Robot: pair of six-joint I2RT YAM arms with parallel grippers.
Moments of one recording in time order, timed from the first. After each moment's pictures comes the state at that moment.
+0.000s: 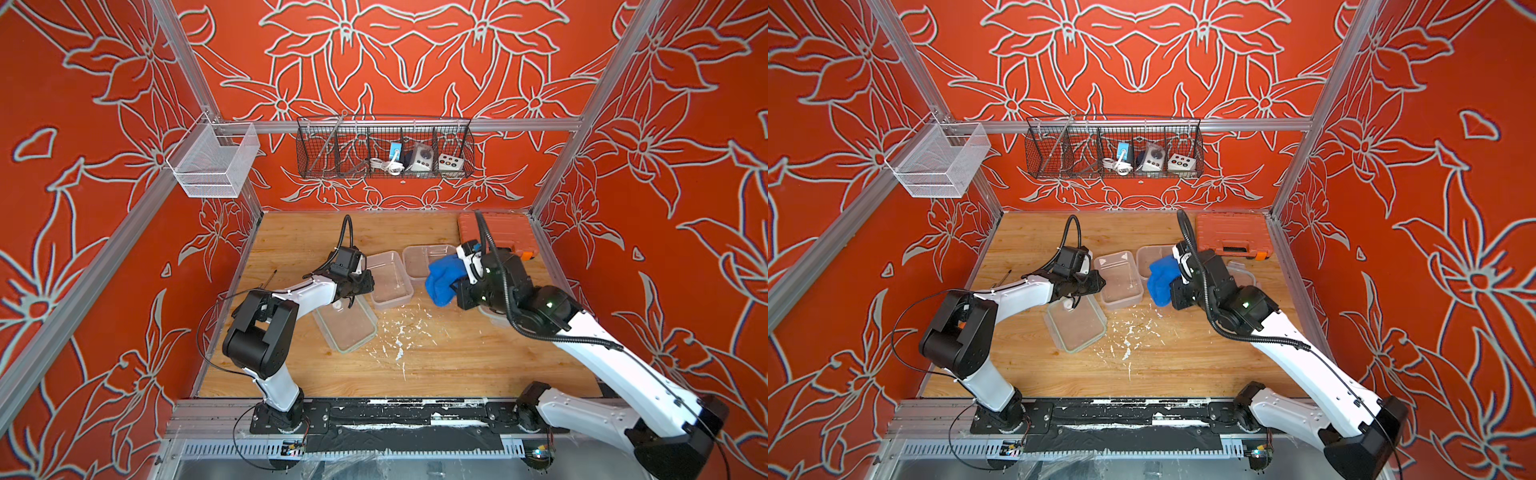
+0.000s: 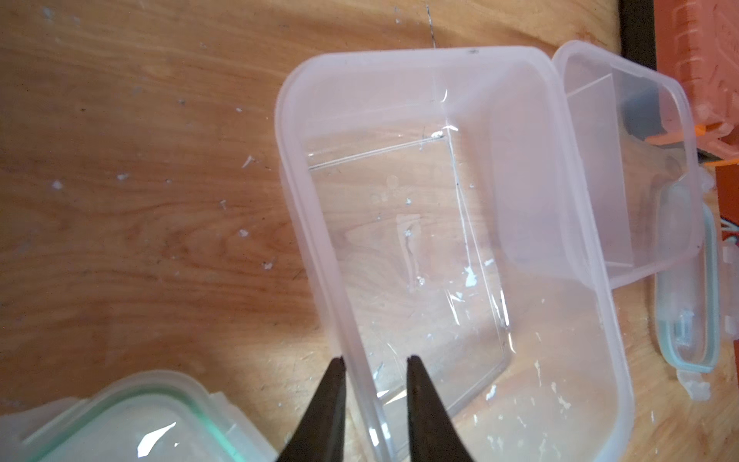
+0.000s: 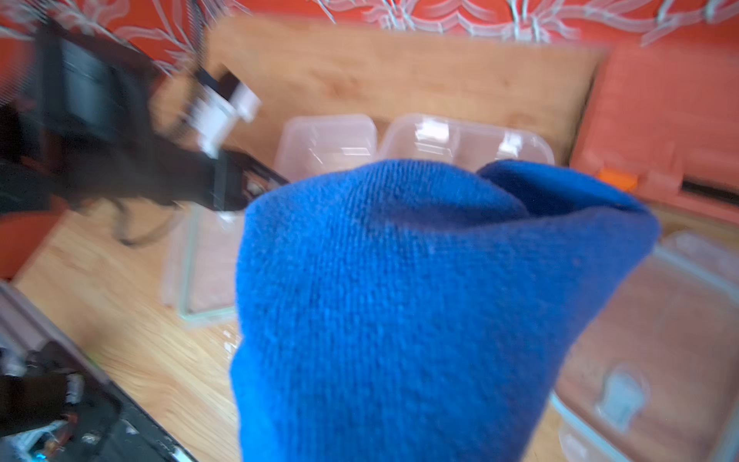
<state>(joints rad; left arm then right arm) -0.35 1.69 0.95 -0.16 0.19 -0.52 0.70 1.09 1.14 -0.73 -0.01 0.28</state>
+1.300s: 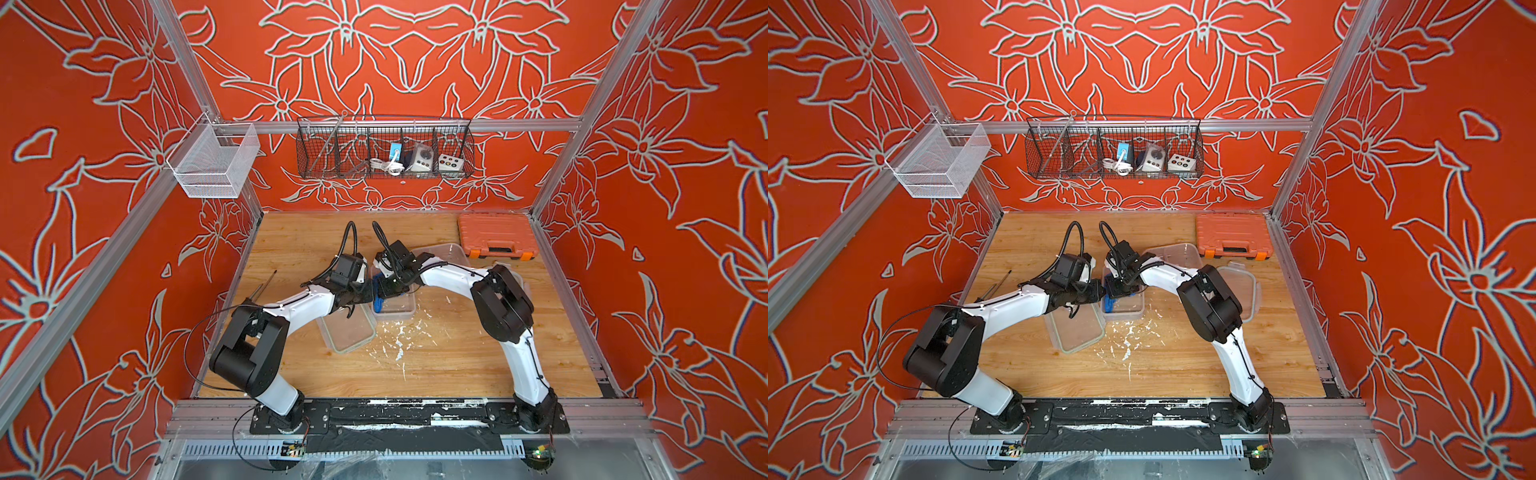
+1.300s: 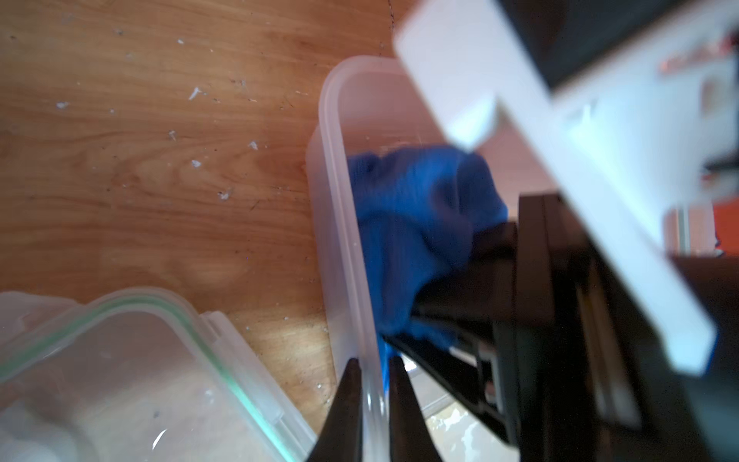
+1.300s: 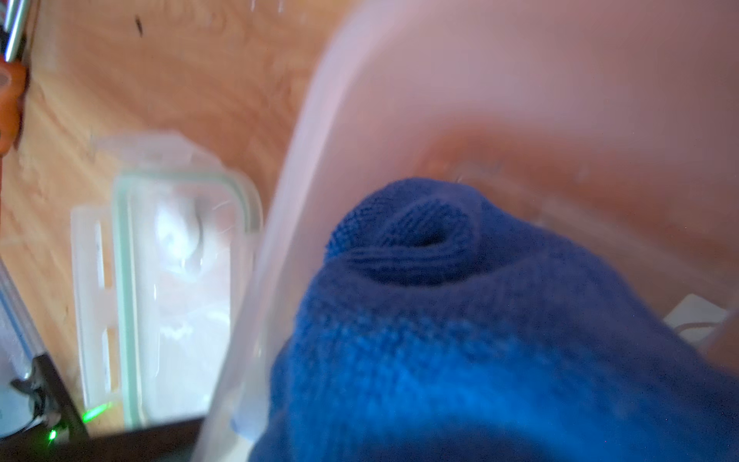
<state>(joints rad) -0.39 1.57 0.86 -0.17 0.22 -0.51 0.76 2.16 1.56 -0.50 -0.39 0.34</state>
